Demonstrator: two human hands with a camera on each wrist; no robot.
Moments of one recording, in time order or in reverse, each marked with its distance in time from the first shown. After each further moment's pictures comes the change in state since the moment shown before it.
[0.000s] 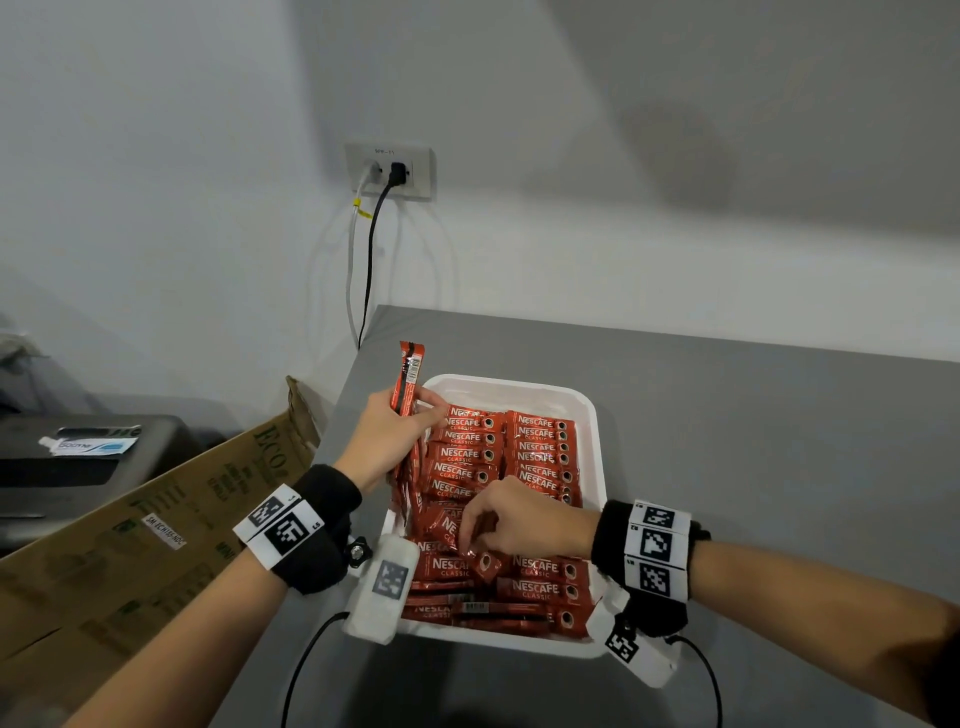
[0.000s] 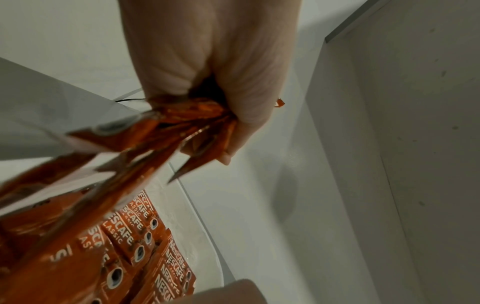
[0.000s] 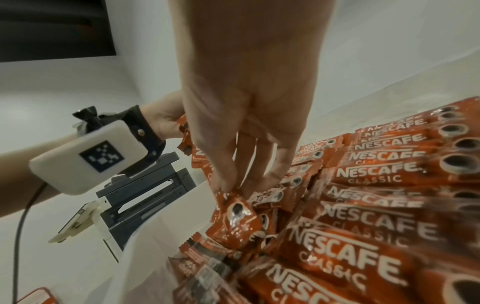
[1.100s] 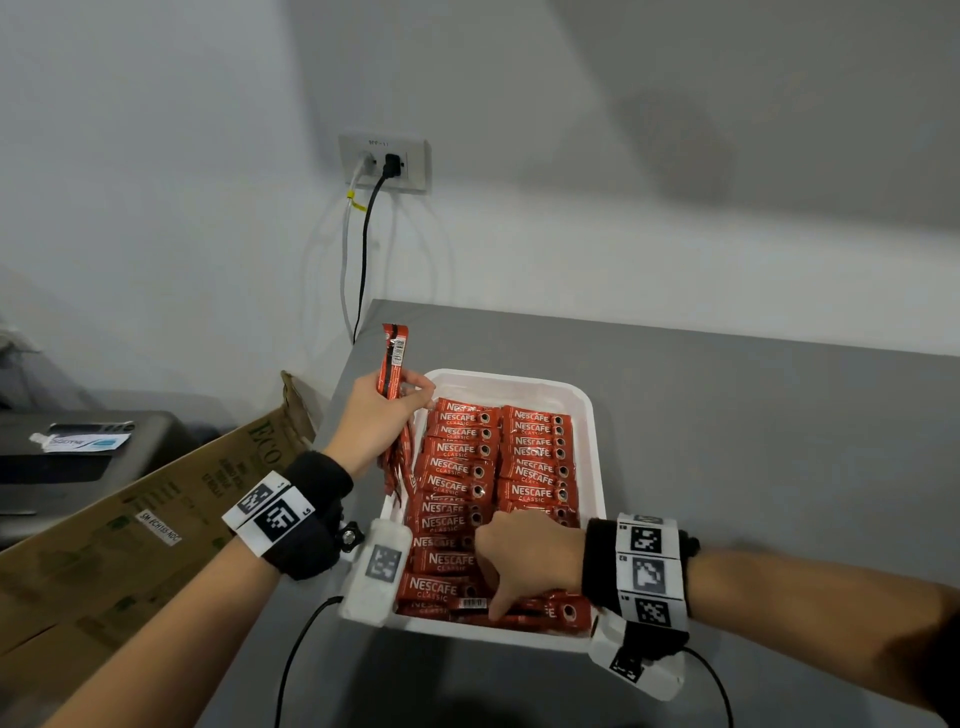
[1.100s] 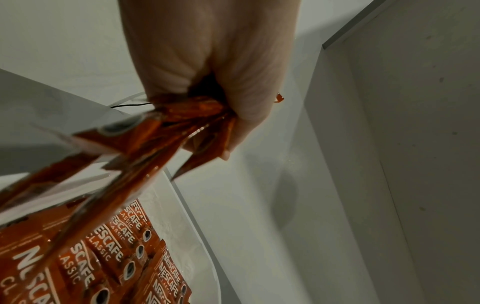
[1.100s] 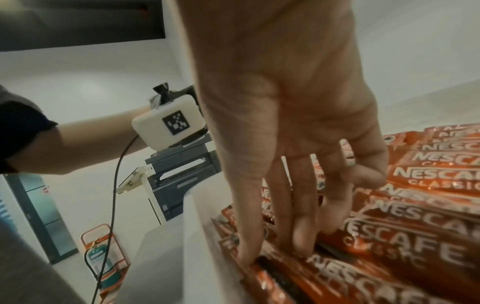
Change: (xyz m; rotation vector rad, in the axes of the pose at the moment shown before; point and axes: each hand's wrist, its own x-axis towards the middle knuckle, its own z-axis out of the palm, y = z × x) left_hand 0.010 0.002 -0.006 0.000 0.061 0.014; right_hand -0.013 -0.017 0.016 -0.626 -0.241 0.138
